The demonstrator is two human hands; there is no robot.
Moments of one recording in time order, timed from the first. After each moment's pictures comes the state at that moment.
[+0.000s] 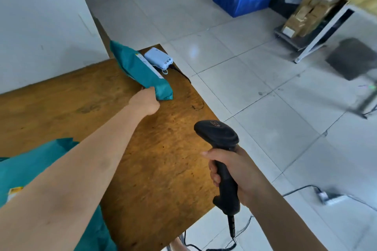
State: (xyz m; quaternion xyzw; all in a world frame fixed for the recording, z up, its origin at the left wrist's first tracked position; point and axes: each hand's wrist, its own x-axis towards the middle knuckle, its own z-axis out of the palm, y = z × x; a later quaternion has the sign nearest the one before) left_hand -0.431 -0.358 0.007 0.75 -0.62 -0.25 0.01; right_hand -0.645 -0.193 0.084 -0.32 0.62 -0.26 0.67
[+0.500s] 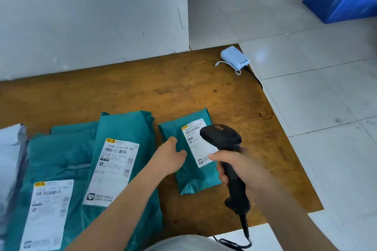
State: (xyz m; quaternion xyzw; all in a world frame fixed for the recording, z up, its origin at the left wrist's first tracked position) left_hand -0.381 -0.170 -0.001 0.82 -0.38 -0.42 0.11; right_hand -0.554 -0.207 0.061 -0.41 0.56 -0.10 0.71
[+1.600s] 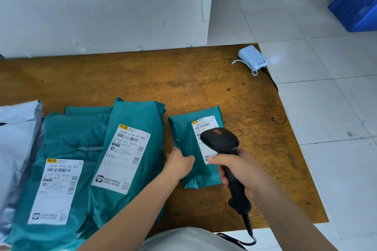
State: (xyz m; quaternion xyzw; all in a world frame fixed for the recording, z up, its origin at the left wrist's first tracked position) left_hand -0.399 -0.152 -0.042 0.85 -0.16 -0.48 0.18; right_hand -0.538 -0.206 0.049 -0.46 0.57 -0.01 0.67
